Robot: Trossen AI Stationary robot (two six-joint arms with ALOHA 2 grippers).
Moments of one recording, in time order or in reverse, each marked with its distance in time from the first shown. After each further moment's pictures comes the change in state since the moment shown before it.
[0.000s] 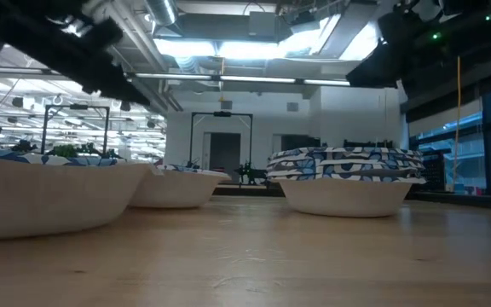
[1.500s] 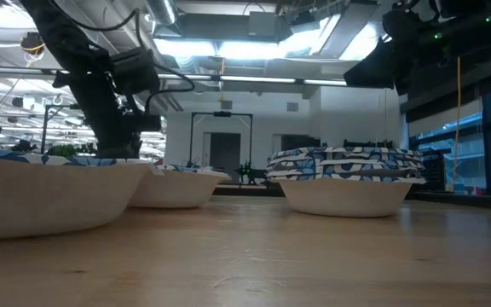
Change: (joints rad) left arm 0.293 0.636 0.148 -0.086 0.189 0.173; right arm -0.033 0.000 0.000 -0.003 -0.157 -0.015
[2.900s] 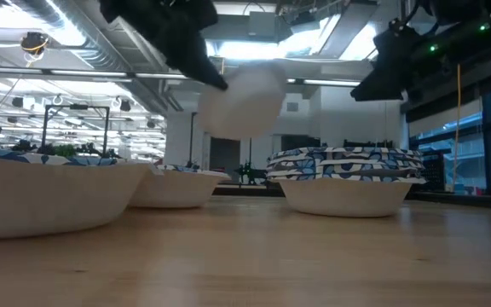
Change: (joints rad) left arm -0.221 0.008 0.469 -0.083 0.266 -0.020; right arm -0.032 0.001 0.002 -0.109 0.157 0.078
